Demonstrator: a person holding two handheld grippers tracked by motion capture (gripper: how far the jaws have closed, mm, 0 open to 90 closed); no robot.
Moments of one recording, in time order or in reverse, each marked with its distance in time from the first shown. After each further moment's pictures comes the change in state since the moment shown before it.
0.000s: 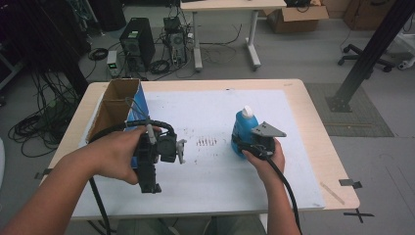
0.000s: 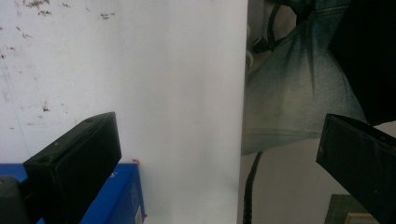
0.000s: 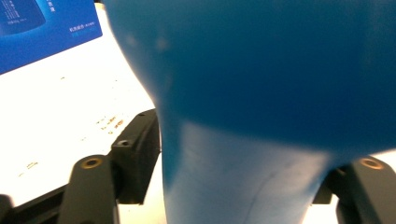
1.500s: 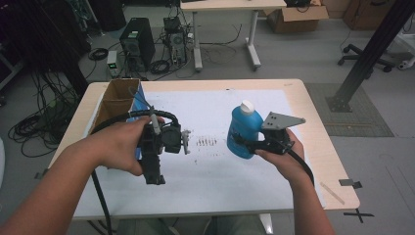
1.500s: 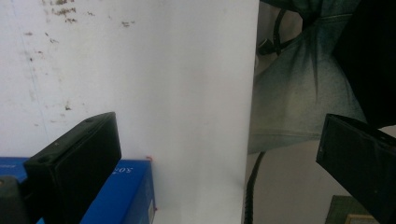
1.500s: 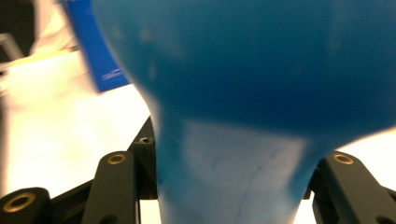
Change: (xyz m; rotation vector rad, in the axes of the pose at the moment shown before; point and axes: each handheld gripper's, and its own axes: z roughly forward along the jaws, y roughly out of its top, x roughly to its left) left arm 0.009 0.011 -0.018 0.004 0.019 -0.020; right arm 0.002 0.063 -0.060 -0.017 0.366 -0.179
